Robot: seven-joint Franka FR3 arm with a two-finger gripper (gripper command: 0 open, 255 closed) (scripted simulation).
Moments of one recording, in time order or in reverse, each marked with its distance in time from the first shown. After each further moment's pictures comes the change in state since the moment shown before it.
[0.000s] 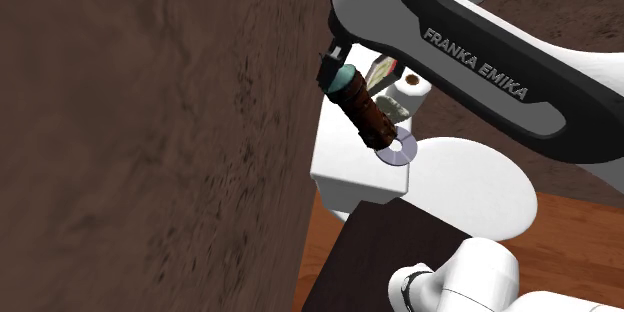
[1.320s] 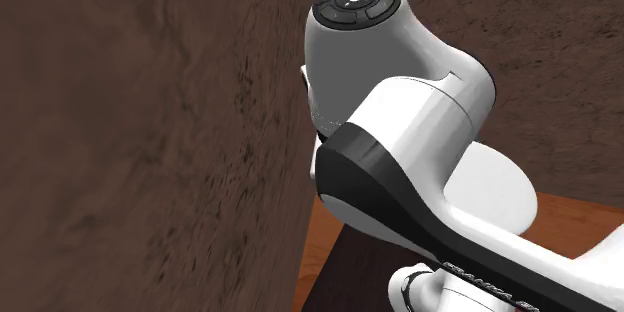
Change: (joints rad) arm -0.016 -0.296 0.300 -0.385 -0.127 -0.092 0.305
